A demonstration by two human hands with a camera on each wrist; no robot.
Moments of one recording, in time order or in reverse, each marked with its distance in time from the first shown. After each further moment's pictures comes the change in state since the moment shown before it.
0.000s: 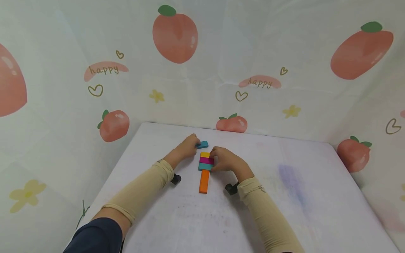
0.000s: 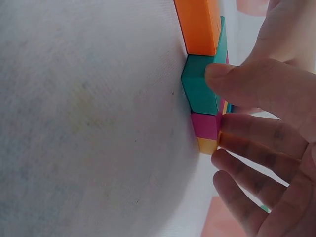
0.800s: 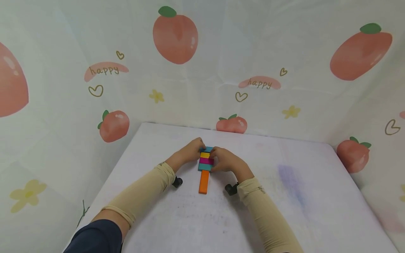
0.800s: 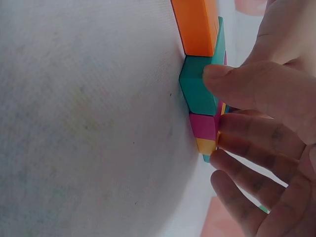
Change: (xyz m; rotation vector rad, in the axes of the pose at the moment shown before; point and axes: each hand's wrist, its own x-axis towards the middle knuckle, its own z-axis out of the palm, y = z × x) left_hand -0.003 0.012 0.009 -0.067 -0.056 0.105; right_hand 0.001 0.005 0.002 0.000 0.012 -0.022
